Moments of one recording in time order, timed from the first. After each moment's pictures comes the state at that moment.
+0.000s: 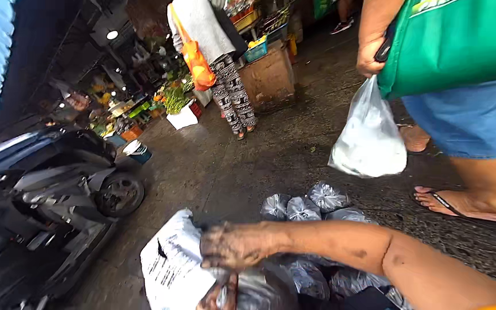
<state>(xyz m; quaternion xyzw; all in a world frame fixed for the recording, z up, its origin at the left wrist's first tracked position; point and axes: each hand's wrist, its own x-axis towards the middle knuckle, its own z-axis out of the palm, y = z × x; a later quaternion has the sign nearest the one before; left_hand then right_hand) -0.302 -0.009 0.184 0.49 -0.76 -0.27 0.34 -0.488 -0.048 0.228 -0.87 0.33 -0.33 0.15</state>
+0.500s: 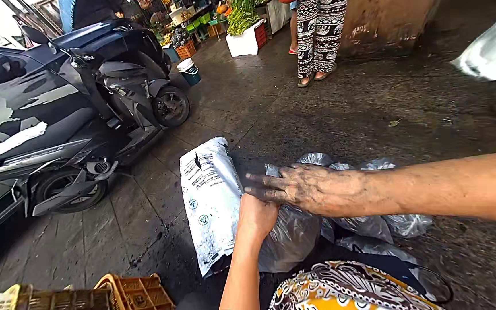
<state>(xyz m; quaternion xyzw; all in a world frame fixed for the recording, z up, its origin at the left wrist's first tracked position) -0.310 -0.013 0.194 0.53 -0.75 -0.29 0.28 -0.489 -0.012 0.240 -0.95 0.30 -0.02 0.05</state>
